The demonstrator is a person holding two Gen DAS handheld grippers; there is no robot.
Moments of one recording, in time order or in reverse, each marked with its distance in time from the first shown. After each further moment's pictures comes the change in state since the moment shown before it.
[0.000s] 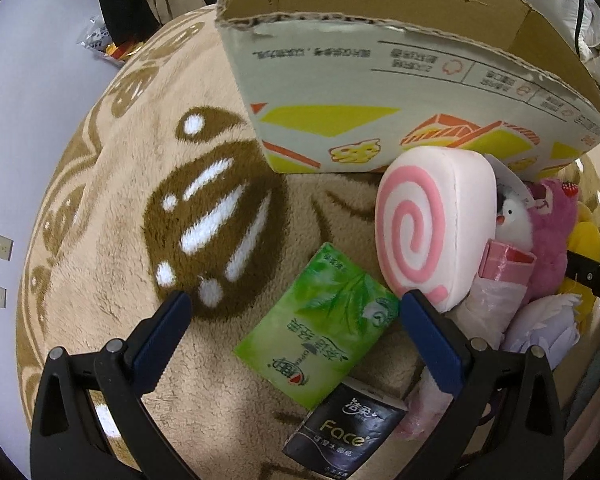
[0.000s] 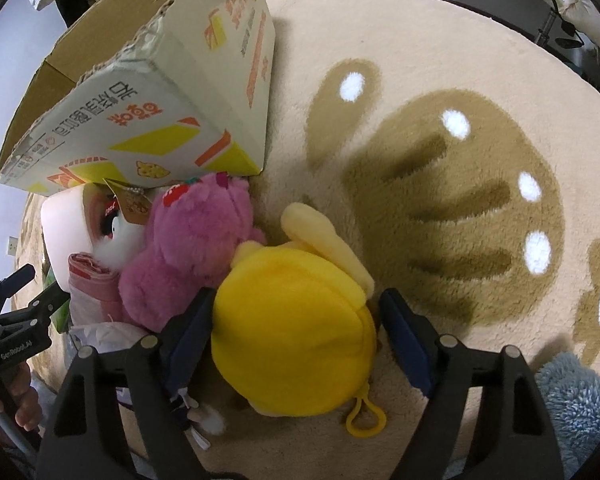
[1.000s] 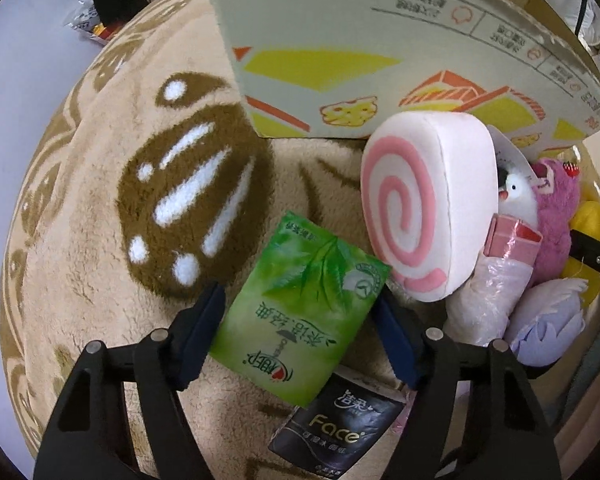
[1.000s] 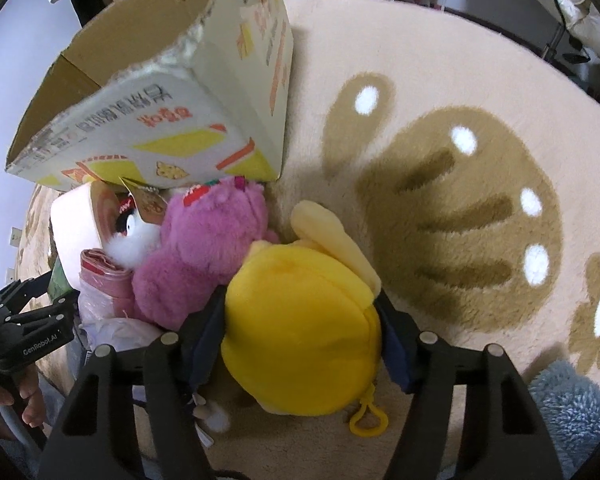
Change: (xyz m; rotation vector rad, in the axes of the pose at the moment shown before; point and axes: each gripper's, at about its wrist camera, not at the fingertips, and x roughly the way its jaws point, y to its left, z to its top) left arm 0.013 0.002 -0.007 -0.021 0.062 -0.052; right arm -0.019 0.009 0.000 -0.043 -0.031 0.005
